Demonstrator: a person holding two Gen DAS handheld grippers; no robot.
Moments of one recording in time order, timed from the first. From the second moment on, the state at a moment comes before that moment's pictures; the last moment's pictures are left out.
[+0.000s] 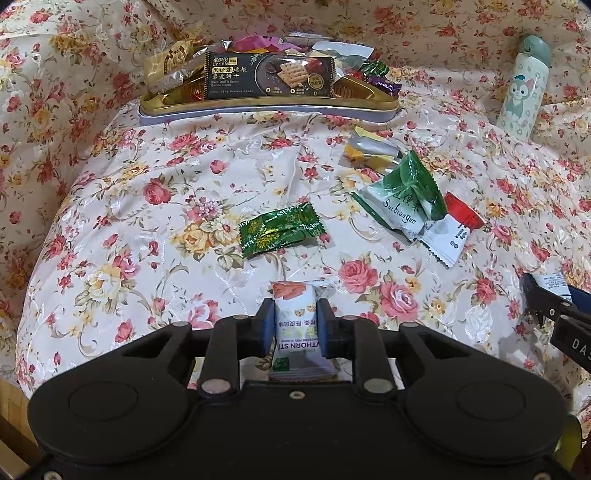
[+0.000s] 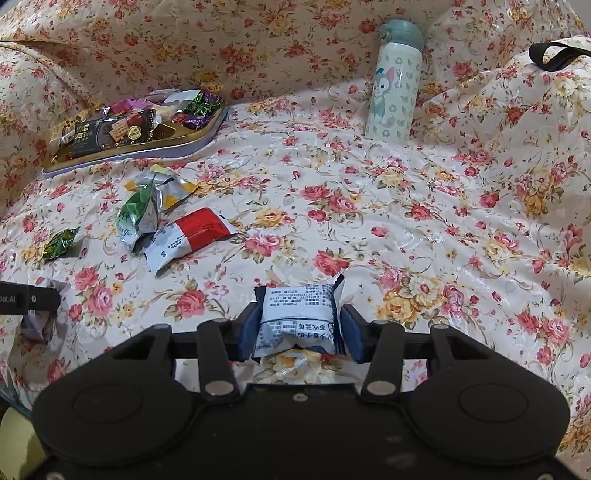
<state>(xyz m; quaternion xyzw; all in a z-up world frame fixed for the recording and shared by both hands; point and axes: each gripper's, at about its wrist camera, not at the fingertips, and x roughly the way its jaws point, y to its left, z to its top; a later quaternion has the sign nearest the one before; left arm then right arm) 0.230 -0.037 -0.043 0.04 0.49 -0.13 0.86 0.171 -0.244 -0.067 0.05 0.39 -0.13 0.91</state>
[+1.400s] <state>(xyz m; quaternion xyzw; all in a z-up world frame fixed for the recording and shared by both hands) 0.101 -0.027 -0.010 0.04 0.50 -0.14 0.85 0.036 -0.191 -0.022 0.14 0.38 -0.04 0.91</state>
